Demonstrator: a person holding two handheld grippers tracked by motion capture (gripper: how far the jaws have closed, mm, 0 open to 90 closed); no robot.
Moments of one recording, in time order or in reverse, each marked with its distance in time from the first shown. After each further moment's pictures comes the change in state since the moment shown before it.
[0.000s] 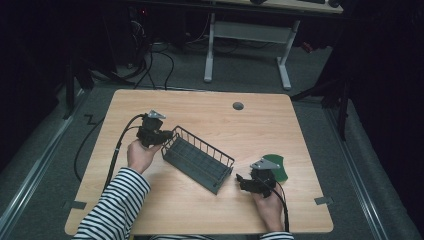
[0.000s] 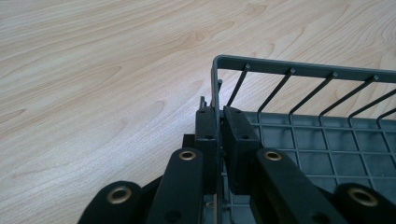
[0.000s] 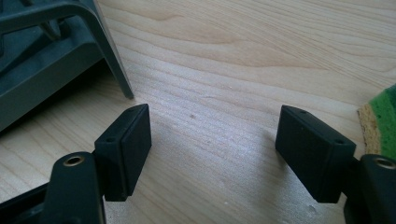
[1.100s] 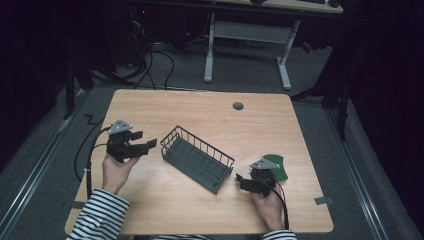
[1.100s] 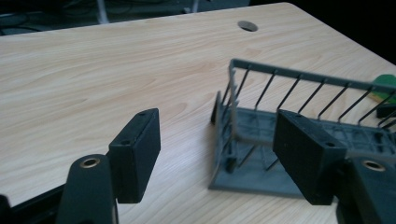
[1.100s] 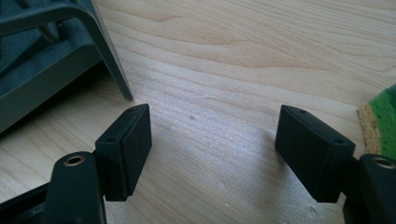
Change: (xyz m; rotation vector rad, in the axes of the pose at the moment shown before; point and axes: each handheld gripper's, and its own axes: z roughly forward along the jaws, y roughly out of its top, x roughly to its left) left arm 0.017 -0.061 -0.075 -0.234 0.025 -0.070; right arm 0.000 0.001 0.001 -0.001 -0.004 0.004
